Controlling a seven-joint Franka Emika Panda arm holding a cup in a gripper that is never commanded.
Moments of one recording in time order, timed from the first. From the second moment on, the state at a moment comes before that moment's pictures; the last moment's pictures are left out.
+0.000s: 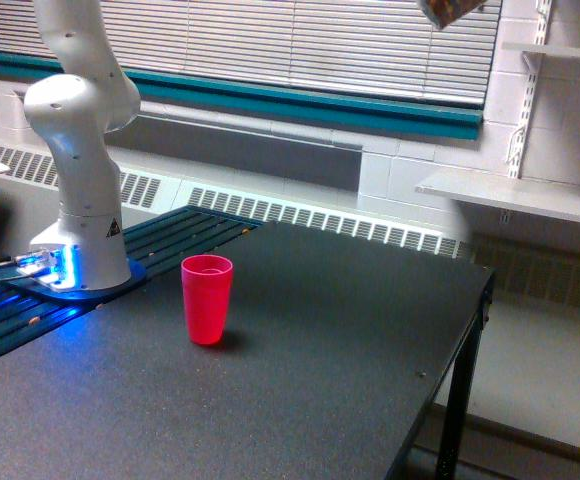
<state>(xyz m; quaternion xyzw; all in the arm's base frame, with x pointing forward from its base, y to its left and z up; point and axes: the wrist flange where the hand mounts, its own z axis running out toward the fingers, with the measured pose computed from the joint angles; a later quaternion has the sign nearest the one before) 0.551 0.055 0.644 -0.89 0.22 -0.38 0.07</state>
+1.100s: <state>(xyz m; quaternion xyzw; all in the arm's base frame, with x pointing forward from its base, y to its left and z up) 0.522 0.003 0.617 -0.90 0.22 -0.39 0.02</state>
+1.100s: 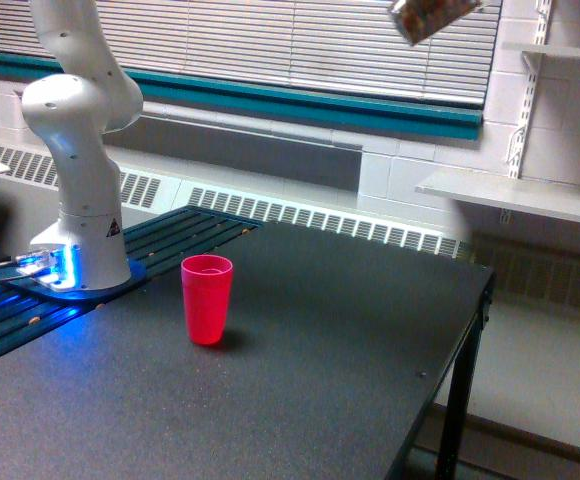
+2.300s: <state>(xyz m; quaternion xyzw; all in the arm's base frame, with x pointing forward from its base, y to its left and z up) 0.383 -0.081 0.546 -0.91 0.23 -0.35 -0.05</state>
